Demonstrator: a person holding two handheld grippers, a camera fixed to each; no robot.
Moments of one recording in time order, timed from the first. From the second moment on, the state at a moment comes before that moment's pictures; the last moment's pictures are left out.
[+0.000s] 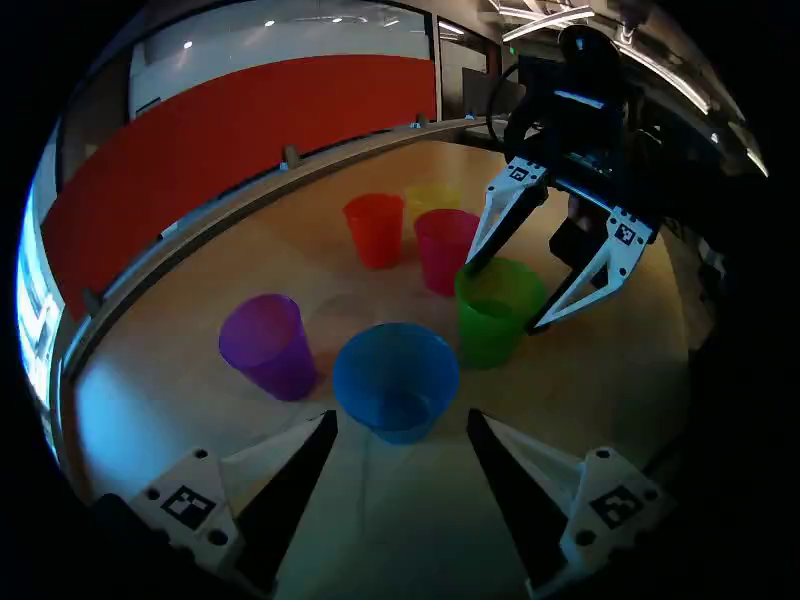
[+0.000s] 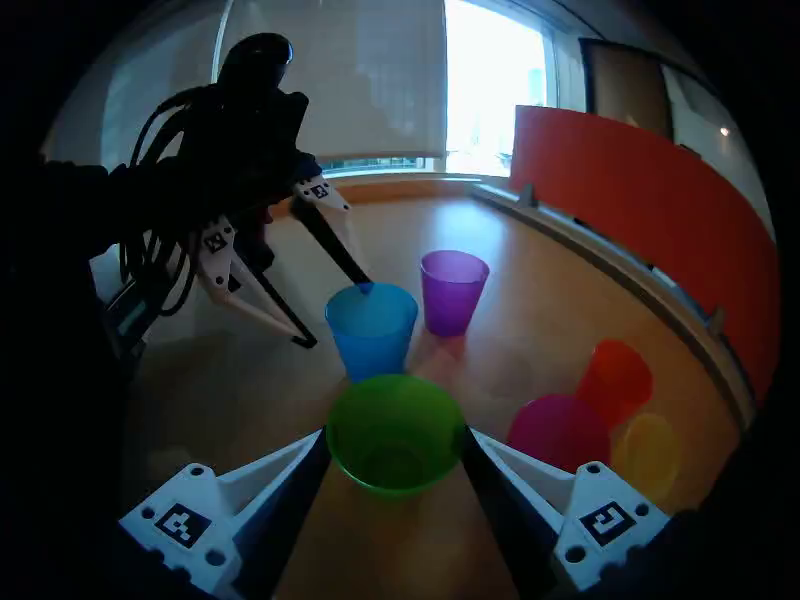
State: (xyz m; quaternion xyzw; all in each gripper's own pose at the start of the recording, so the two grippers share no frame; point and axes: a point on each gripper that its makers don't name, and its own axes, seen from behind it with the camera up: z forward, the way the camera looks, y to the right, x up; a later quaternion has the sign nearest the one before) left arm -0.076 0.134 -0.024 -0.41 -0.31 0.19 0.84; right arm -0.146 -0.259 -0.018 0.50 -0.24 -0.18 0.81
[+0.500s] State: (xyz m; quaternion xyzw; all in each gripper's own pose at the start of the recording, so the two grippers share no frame) left arm -0.077 0.133 -0.024 -0.40 -0.31 0.19 0.84; right arm -0.144 -0.252 -0.019 0.49 -0.24 -0.16 0.82
